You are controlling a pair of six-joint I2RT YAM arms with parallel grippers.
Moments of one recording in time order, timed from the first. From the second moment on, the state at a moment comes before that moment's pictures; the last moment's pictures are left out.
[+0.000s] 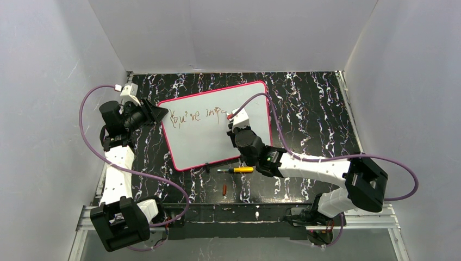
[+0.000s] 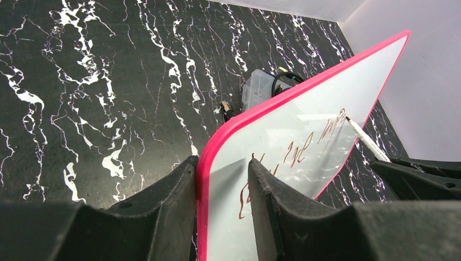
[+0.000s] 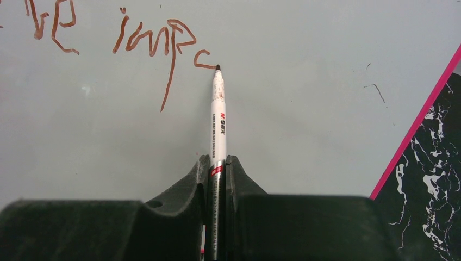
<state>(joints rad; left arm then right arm) 0.29 1.07 0.83 -0.09 0.79 -0.25 1.14 1.42 0.89 0.26 0.73 0.08</state>
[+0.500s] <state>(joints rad) 0.29 1.07 0.83 -0.09 0.79 -0.25 1.14 1.39 0.88 0.27 0.69 0.07</state>
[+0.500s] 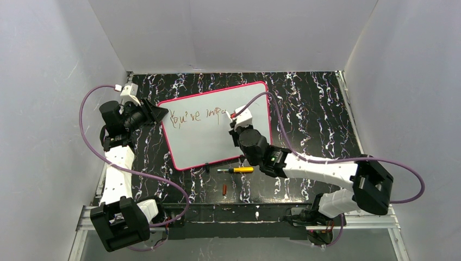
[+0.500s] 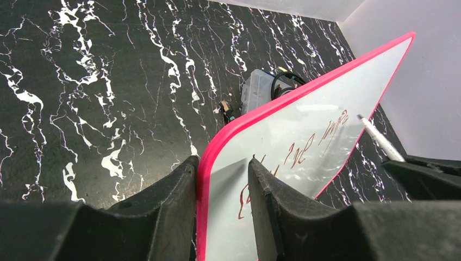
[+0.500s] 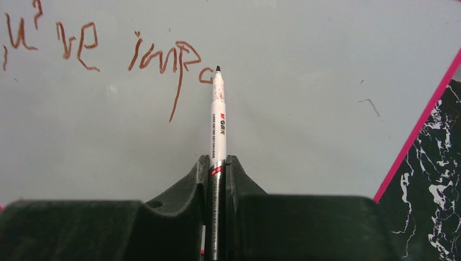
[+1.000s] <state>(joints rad) 0.29 1.07 0.83 -0.09 0.79 -0.25 1.09 1.32 0.87 0.28 0.63 0.07</state>
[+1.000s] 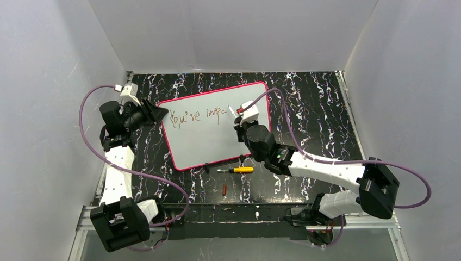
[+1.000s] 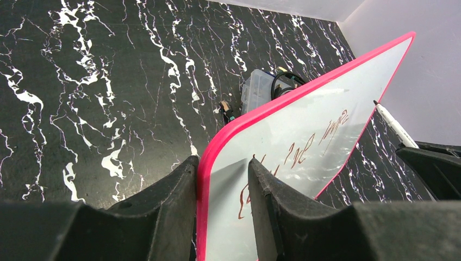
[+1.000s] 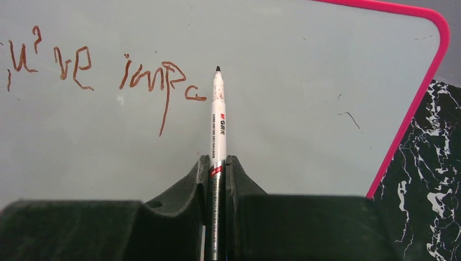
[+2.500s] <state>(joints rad) 0.29 1.07 0.83 -0.09 0.79 -0.25 1.10 1.37 0.85 0.23 0.64 0.14</state>
